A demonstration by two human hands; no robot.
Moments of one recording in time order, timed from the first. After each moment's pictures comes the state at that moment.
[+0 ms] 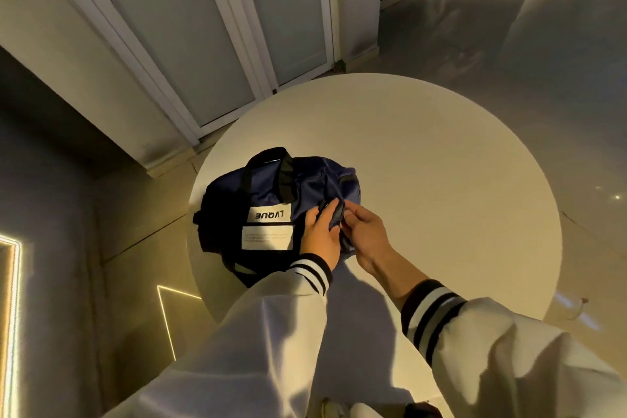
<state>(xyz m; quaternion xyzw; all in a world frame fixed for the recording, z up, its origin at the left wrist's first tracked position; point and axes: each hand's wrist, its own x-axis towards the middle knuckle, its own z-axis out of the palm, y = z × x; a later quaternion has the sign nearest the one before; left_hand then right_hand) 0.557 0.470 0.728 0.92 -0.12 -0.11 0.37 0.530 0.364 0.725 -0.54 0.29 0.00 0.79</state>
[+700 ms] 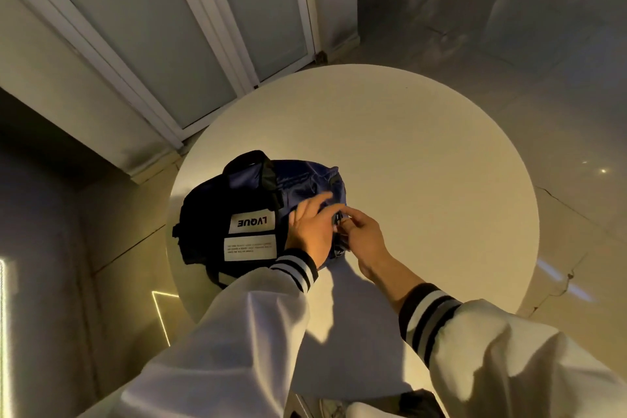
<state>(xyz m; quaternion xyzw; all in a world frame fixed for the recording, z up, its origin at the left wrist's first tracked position) 0.563 0.435 0.728 0.94 -0.28 -0.04 0.17 0.508 0.324 0.704 -0.60 0.33 -0.02 0.73</state>
